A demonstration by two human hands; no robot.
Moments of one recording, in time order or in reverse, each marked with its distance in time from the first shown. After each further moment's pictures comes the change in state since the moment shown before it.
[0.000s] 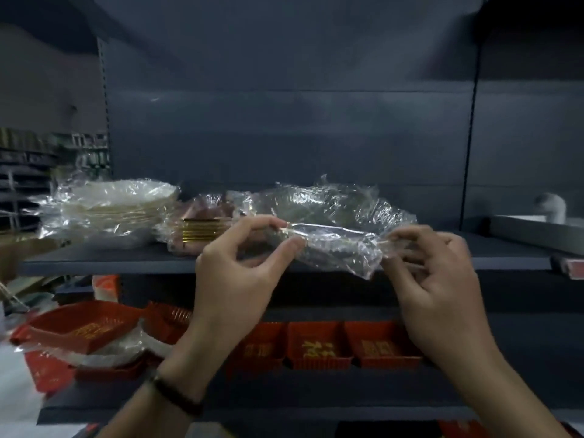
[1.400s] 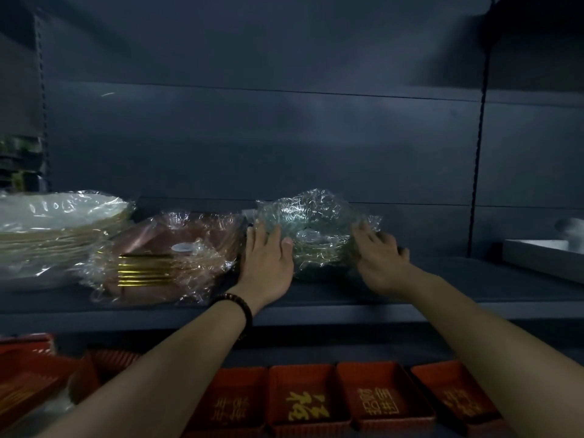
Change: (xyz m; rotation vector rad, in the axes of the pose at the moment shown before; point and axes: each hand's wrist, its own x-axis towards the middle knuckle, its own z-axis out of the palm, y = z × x) left_hand 0.155 -0.210 0.118 0.592 -0.390 -0.129; right_hand 0.191 0.162 0.105 -0.715 -0.633 0.190
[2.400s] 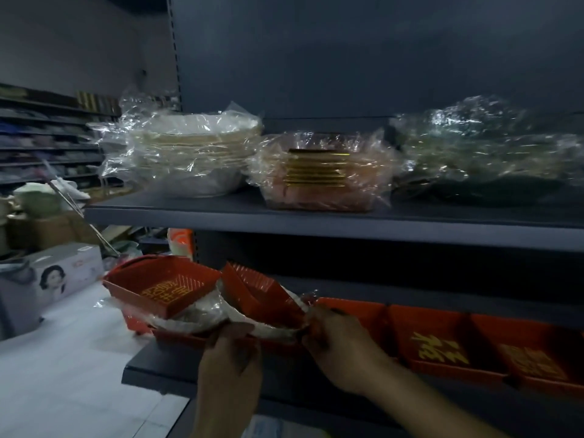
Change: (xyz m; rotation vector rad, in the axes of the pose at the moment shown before) left_hand -0.285 -0.255 -0.038 -0.612 0.446 -0.831; right_hand -0.095 -0.233 0.290 0.452 -0.339 -0.282
